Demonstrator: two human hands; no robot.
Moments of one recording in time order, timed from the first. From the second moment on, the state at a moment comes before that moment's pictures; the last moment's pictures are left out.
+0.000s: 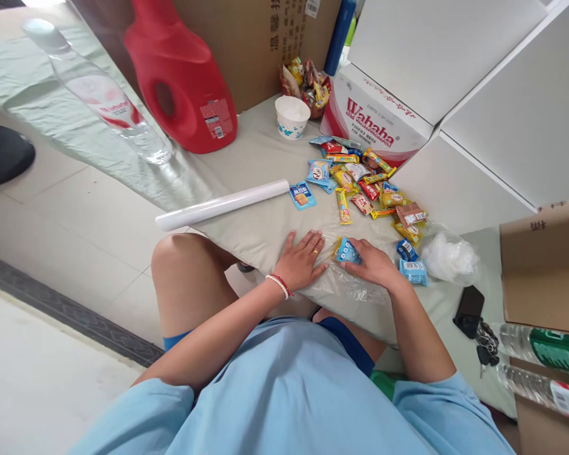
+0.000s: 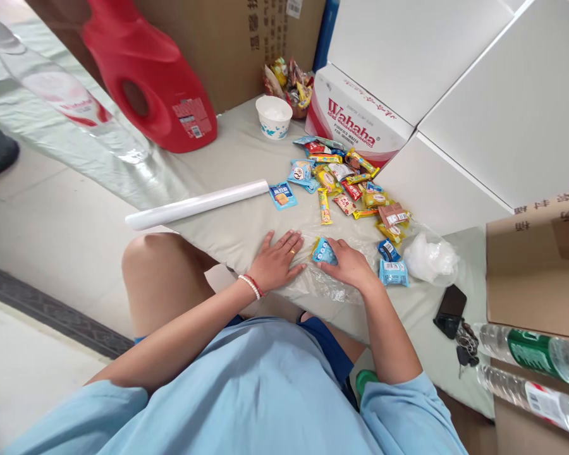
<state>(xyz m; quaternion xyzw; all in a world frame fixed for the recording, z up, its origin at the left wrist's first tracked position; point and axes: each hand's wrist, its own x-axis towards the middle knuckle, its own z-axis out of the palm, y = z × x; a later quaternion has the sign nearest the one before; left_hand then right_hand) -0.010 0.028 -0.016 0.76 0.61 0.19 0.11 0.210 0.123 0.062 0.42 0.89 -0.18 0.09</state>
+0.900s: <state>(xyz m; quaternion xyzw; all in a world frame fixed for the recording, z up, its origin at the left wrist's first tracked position) -0.073 0.043 0.030 0.76 0.50 0.26 0.33 0.316 0.073 0.053 0.50 0.77 -0.35 -0.19</state>
